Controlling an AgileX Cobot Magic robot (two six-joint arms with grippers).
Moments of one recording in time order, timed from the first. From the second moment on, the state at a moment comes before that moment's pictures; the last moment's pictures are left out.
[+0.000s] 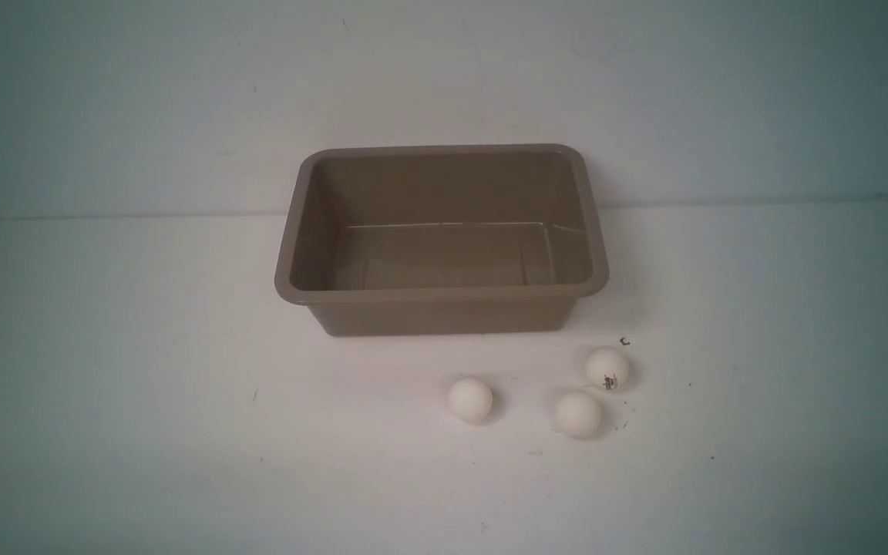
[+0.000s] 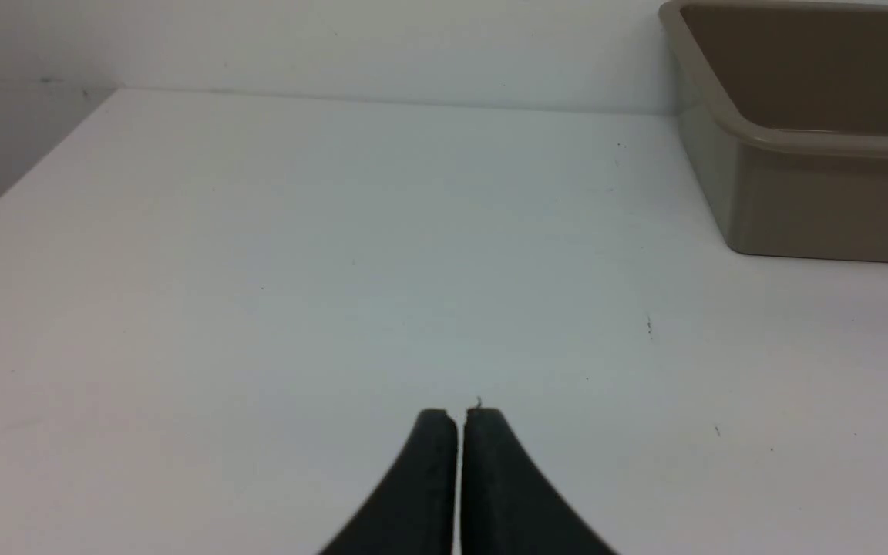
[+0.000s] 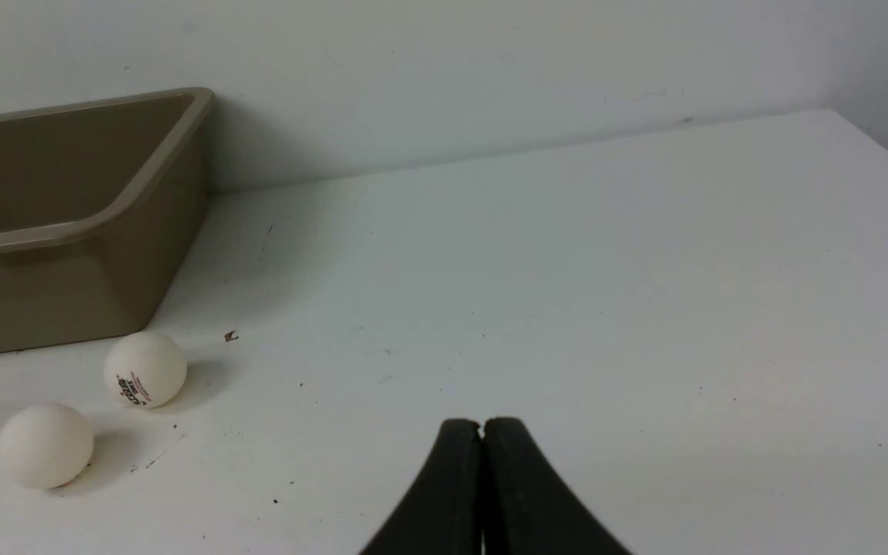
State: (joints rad) right arm -0.07 -0.01 0.02 0.16 0.38 -0.03; left arm 0.07 -0.01 0.03 -0.09 0.32 -0.01
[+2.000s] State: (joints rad) right arm -0.07 0.27 -0.47 0.99 0.61 -0.80; left arm 0.07 0.08 -0.24 -0.93 0.38 0.37
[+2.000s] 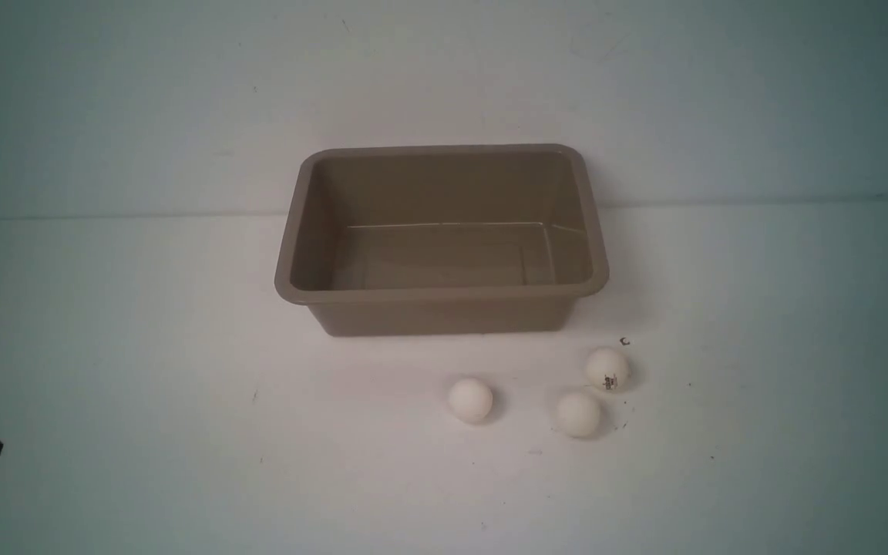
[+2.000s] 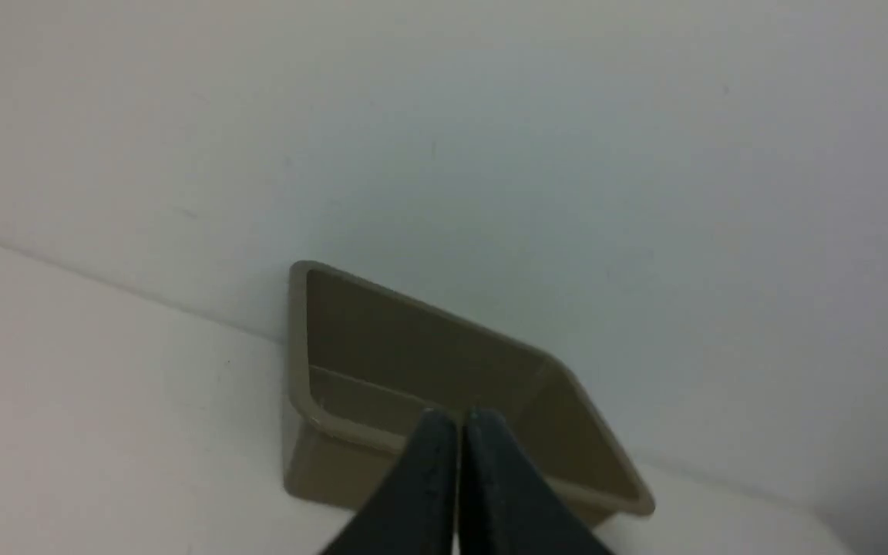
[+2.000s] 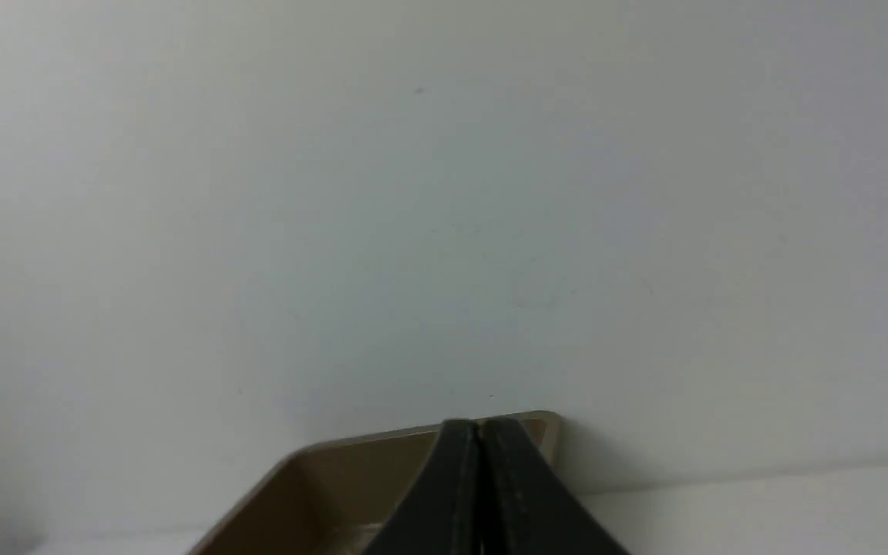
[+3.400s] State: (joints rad) right arm 0.34 1.35 -1.03 -0.10 0.80 0.06; left arm 0.07 0.83 -0.44 -0.62 0.67 0.63
